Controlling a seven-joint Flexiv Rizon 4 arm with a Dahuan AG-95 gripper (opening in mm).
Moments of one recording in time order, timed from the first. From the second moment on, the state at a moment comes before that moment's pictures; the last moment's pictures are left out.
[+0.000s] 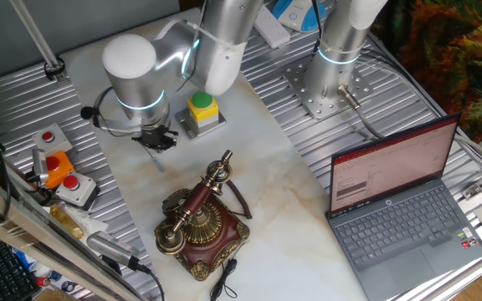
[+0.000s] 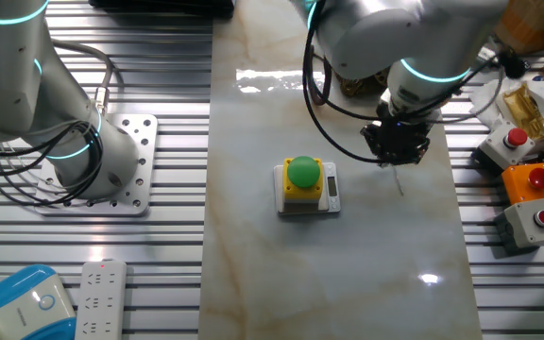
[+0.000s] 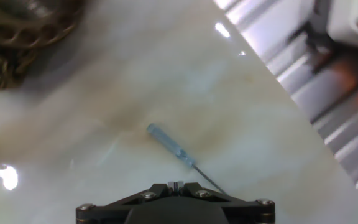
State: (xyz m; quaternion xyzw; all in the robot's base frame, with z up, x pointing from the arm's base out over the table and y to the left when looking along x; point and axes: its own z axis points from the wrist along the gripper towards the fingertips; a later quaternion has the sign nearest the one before) arm 0.581 -0.006 0.022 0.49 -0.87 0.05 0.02
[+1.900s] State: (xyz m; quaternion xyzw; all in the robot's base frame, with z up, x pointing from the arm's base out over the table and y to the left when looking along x) arm 0.580 -0.007 0.019 0.64 -0.76 0.10 -0.02
